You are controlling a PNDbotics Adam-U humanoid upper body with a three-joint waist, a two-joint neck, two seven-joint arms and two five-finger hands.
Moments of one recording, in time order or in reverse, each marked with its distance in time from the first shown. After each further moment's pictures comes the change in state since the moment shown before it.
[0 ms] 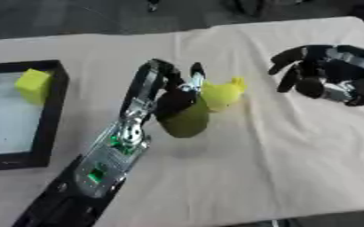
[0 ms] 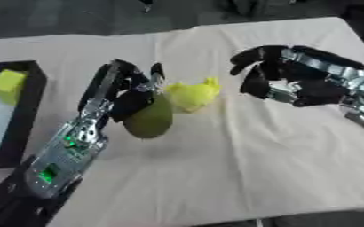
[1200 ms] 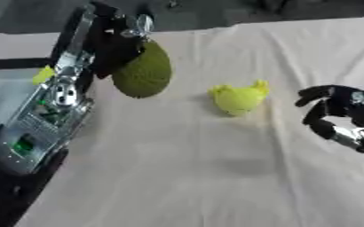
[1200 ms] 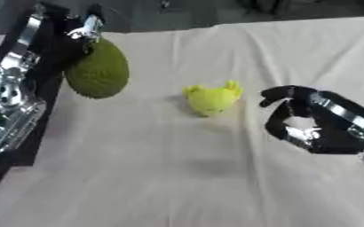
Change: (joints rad) left arm -0.057 0.293 0.122 -0.225 0.153 0.090 0.055; right arm 0.101 0.049 0.034 0.000 0.121 -0.054 -0.167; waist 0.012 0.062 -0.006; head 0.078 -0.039
